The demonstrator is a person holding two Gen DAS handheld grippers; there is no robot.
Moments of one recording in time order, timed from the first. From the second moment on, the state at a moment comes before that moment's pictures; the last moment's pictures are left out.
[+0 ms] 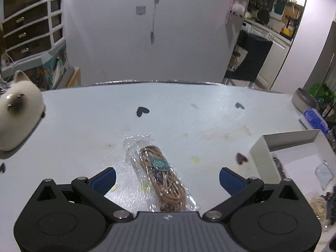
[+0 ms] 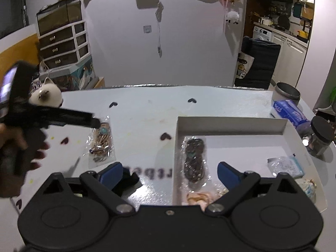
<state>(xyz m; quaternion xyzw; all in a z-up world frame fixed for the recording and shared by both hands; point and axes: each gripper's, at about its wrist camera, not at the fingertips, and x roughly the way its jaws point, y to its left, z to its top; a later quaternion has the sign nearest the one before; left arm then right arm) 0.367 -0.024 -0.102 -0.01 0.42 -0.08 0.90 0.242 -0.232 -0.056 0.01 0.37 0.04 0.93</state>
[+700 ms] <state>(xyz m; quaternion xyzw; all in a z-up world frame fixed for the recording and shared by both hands) 0.395 -0.005 -0.172 0.05 0.48 -0.06 0.87 0.283 -0.193 -0.082 0.06 0.42 0.05 0.90</state>
